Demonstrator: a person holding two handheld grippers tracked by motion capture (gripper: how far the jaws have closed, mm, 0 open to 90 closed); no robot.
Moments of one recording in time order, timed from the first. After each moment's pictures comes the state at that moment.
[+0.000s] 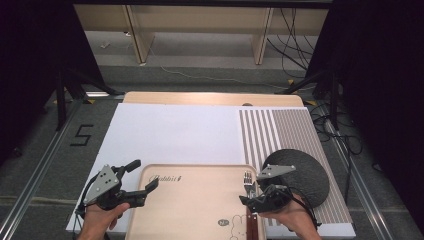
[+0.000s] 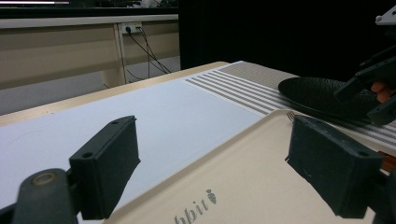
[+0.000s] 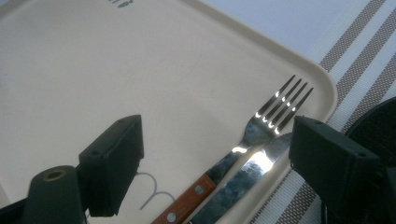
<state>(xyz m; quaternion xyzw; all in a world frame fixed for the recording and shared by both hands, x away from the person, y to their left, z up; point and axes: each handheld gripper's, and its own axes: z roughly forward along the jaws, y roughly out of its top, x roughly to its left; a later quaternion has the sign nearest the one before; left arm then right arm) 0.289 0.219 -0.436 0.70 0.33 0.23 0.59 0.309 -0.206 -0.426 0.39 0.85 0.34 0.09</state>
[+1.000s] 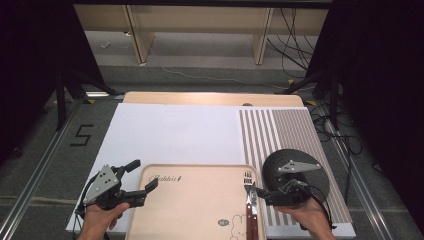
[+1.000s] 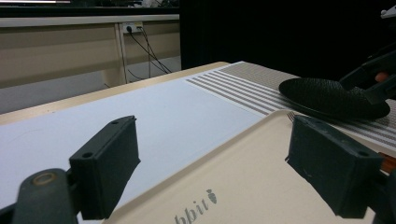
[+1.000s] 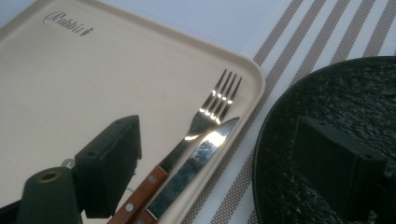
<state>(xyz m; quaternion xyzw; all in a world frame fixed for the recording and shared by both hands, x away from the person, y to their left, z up) 0.289 0.220 -0.436 0.69 0.33 0.23 0.60 0.312 -0.251 -0.421 0.45 0.81 0.35 0.11</state>
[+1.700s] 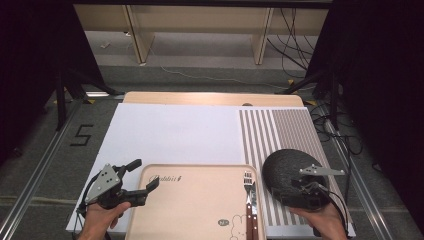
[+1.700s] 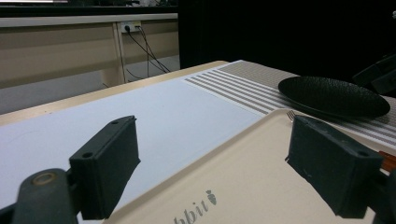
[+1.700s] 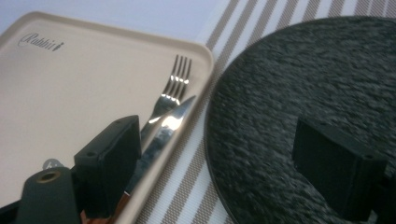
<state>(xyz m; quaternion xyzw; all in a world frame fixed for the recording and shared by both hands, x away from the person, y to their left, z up) 0.291 0.216 -0.436 0.70 0.33 0.23 0.59 0.300 -0.294 -0.425 0.52 0.77 0.36 0.11</state>
